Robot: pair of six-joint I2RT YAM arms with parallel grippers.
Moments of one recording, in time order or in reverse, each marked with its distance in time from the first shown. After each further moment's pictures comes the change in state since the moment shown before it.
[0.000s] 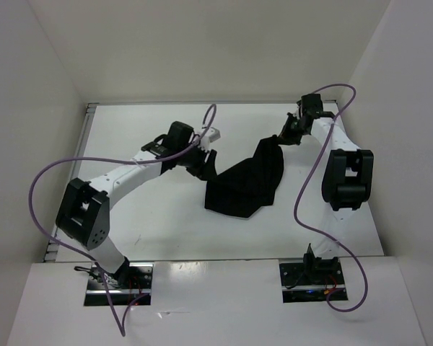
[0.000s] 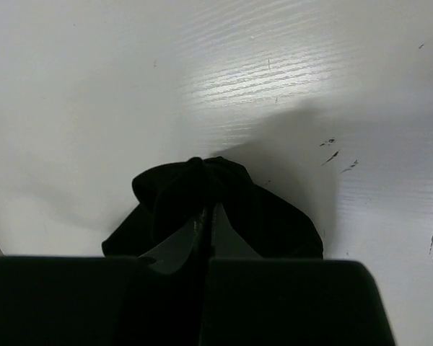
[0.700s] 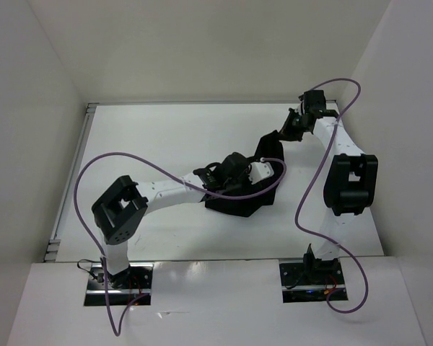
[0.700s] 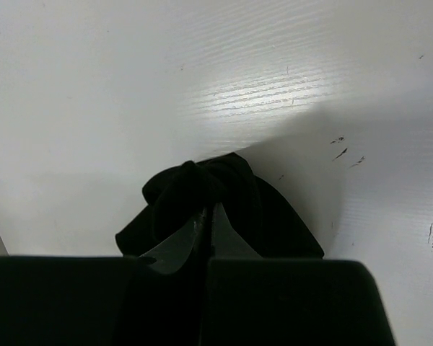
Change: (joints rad) left arm -0.455 0.216 0.095 0.272 -0.570 0.403; right arm 0.007 -0.068 -0.002 -0.001 0.002 -0.003
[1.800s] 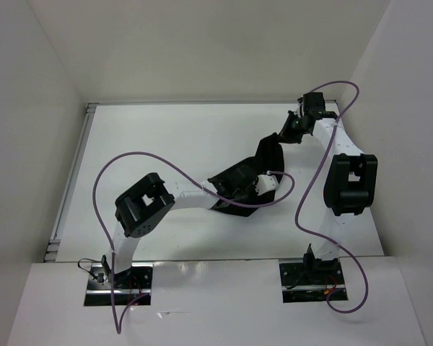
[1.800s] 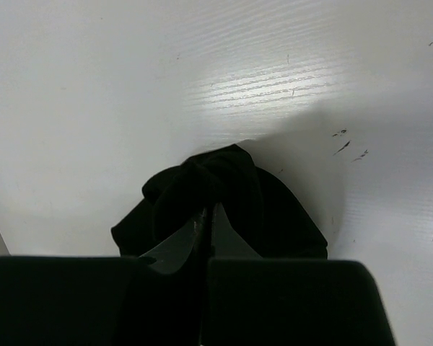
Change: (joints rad) left arm -0.038 0.189 -0.001 0.146 0.035 -0.022; right arm 0.000 0.000 -0.024 0.003 -0.012 -0.008
